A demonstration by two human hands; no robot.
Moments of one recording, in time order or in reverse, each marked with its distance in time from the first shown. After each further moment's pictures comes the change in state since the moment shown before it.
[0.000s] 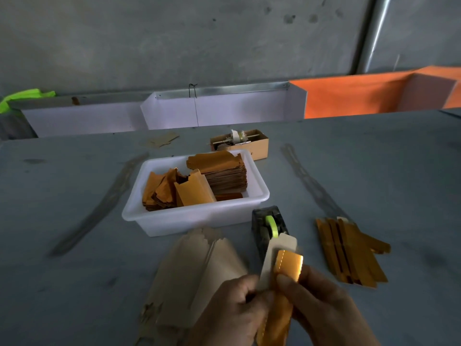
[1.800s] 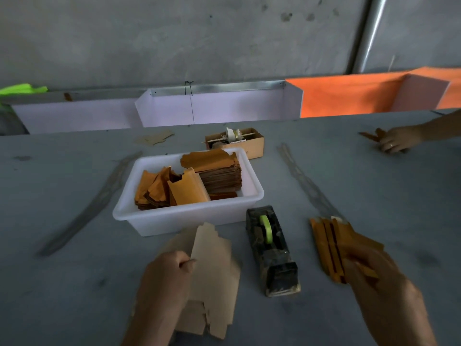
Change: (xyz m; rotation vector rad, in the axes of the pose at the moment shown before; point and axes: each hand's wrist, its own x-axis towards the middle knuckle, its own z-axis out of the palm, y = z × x) left_hand 0.041 -0.034 -0.057 0.684 0.515 -0.178; right_hand 0.013 0.000 -0.065 -0.747 0.616 -0.448
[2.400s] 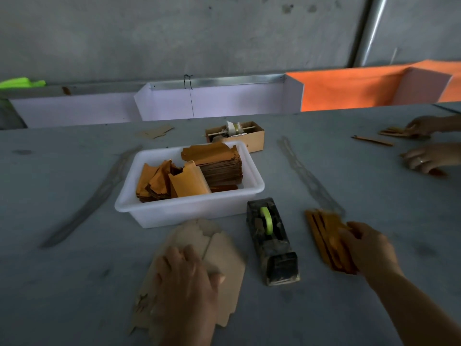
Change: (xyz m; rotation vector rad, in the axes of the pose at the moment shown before) left_hand -0.039 0.017 0.025 0.554 0.086 0.075; right_hand 0.074 0.056 0.033 -0.064 -0.153 0.351
